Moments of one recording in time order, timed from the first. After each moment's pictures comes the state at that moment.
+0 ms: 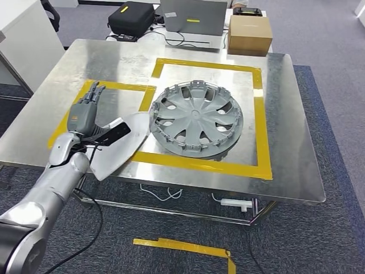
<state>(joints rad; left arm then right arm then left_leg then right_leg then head) -0.77 0.05 -0.22 -0.52 -1.07 0.56 -0.33 -0.06 0.14 0.24 -0.19 0.42 -0.08 -0.06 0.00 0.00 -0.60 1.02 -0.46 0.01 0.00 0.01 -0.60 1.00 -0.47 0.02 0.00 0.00</state>
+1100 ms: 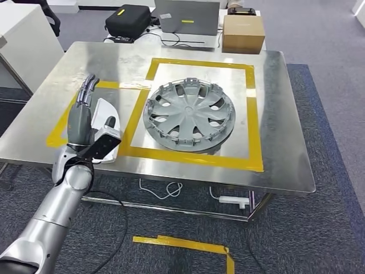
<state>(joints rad) -0.51 0.02 -0.23 -1.08 -0.73 0.49 -0.44 -0.05 0.14 0.20 -0.18 0.45 -0.08 -0.04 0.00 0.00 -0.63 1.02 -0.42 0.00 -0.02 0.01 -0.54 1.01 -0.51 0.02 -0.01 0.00</state>
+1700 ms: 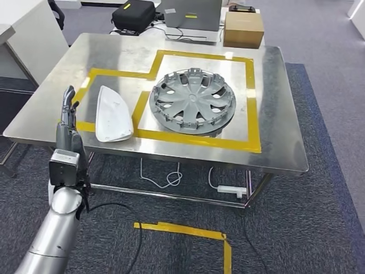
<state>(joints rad) -0.28 -0.04 -0.20 -1.38 -0.32 0.36 -0.58 -0.05 0.14 0.18 -0.18 0.45 -0.09 -0.04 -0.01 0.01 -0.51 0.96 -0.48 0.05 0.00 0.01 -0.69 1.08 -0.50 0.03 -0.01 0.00</state>
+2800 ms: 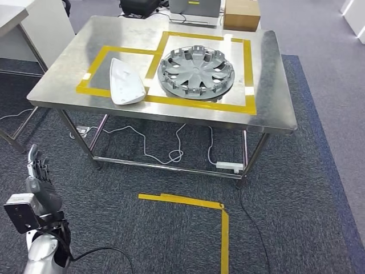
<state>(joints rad) 0.04 -0.11 0.08 -1.45 -0.12 0.26 -0.63 -0.03 0.14 0.05 -0.18 0.36 -0.12 -0.01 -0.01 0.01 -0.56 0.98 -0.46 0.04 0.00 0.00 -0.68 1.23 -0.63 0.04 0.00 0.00</state>
